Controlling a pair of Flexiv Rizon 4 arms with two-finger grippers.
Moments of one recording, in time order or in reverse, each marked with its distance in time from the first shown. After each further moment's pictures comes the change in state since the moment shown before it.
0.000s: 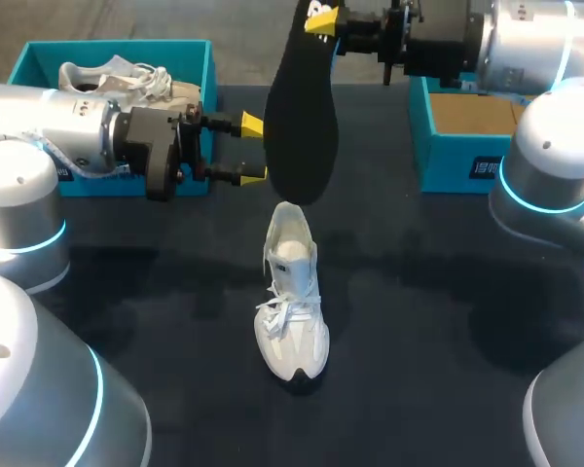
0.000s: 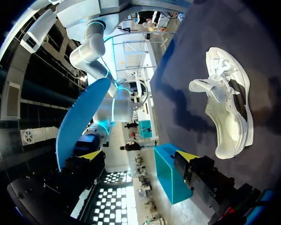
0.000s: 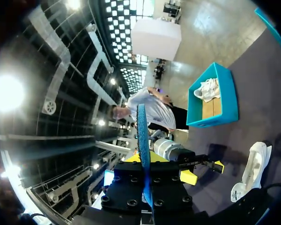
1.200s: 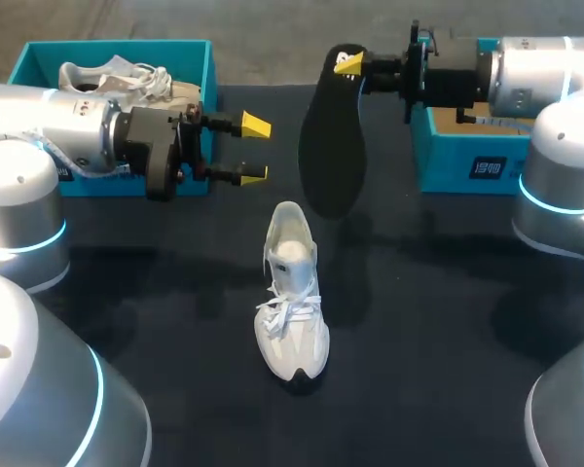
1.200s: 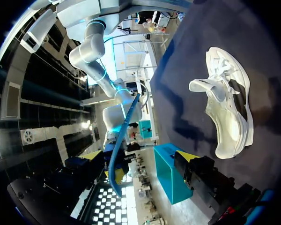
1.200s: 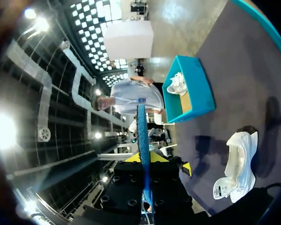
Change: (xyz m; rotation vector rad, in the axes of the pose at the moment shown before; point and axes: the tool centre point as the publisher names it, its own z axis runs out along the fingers) left arm 0.000 0.000 0.000 0.000 0.000 0.000; right arm -0.098 0.037 -0.028 0.002 -0.074 0.268
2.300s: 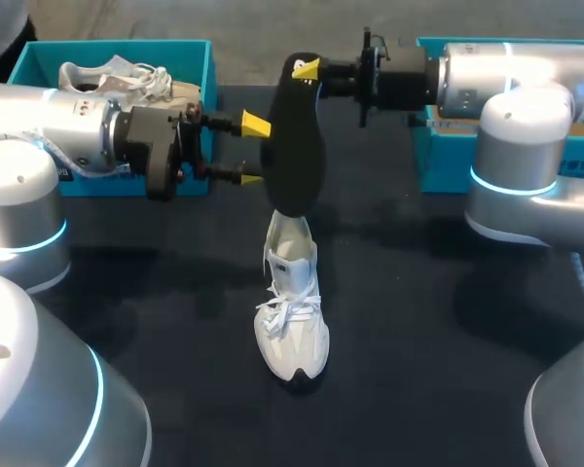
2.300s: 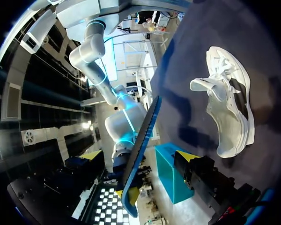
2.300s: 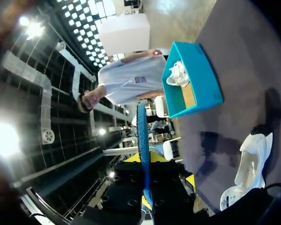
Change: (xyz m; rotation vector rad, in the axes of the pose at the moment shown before) left arm -0.003 0.001 0.000 -0.003 -0.011 0.011; right arm -0.016 0.010 0.061 0.081 0.031 0.062
